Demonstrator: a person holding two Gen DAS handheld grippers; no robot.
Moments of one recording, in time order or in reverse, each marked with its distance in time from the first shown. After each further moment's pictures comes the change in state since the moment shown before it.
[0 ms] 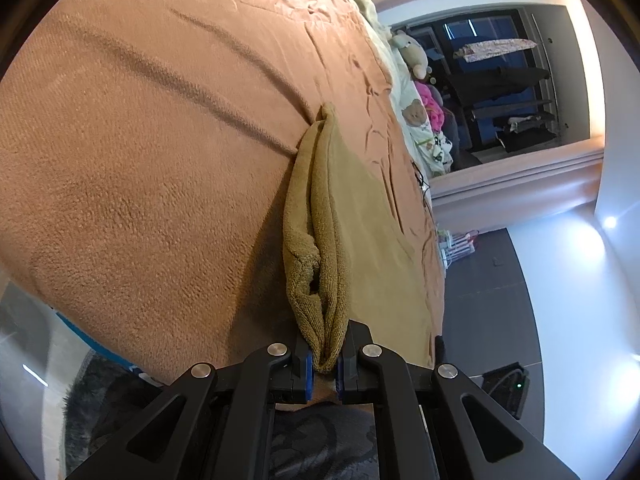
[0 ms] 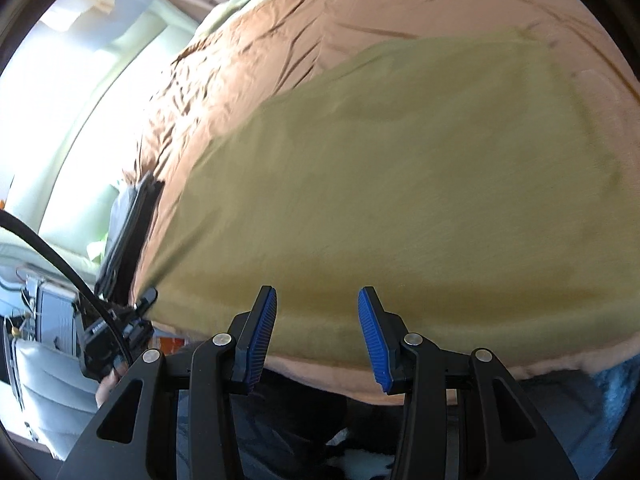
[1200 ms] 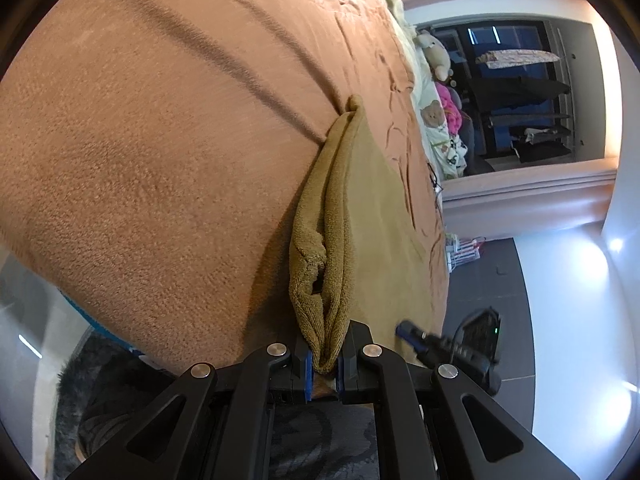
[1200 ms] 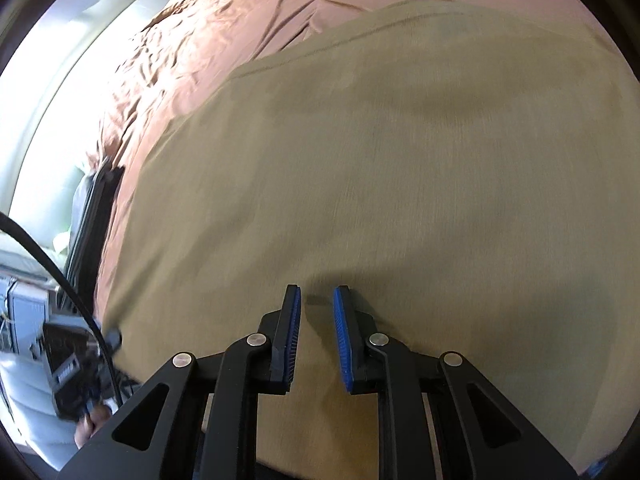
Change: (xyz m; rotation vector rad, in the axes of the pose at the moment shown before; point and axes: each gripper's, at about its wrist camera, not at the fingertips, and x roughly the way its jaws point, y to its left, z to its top) left arm 0.003 0.011 -0.004 -0.094 0.031 0.028; right arm 0.099 0.009 0.070 0.013 0.099 -0.114
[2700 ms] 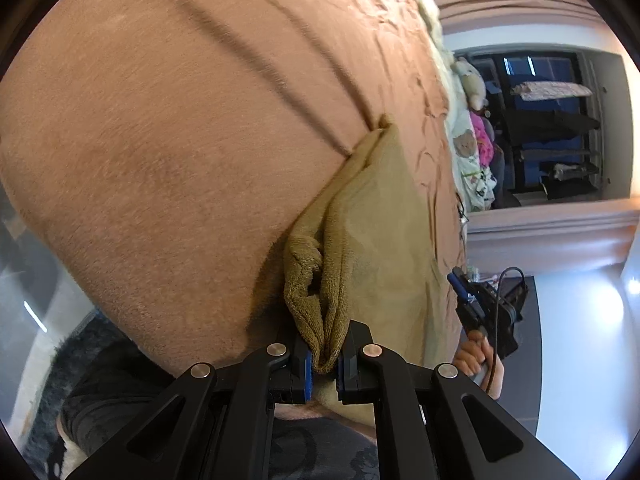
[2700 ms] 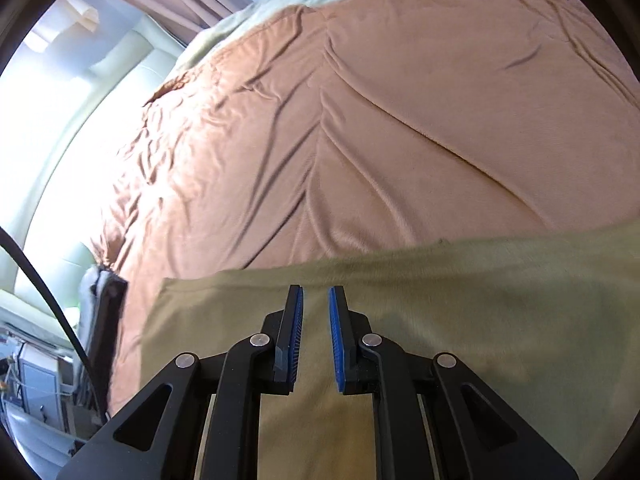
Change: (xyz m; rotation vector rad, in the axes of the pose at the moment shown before) left arm 0.001 -0.010 -0.007 -0.092 -0.084 0.083; right arm -0.010 -0.020 0.081 -0.007 -0.215 0.079
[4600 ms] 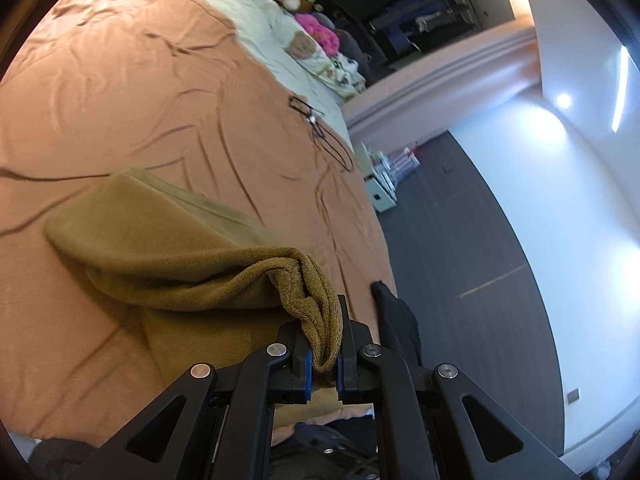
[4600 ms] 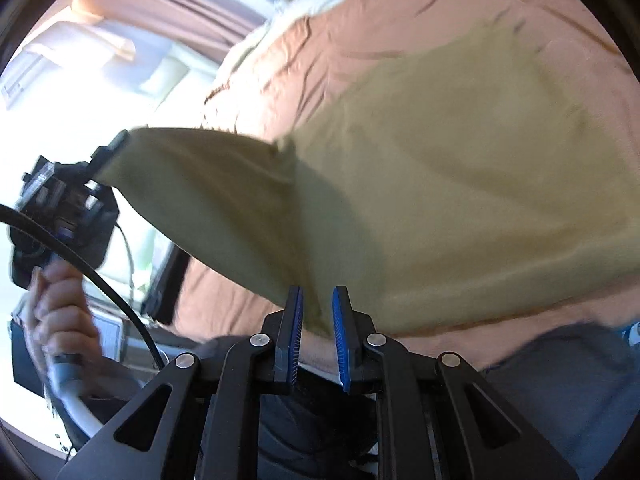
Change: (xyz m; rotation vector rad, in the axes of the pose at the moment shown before) left arm 0.080 -0.271 -0.072 0.556 0.250 -0.218; right arm -0.188 -0.045 -0.177 0.143 -0.071 0.170
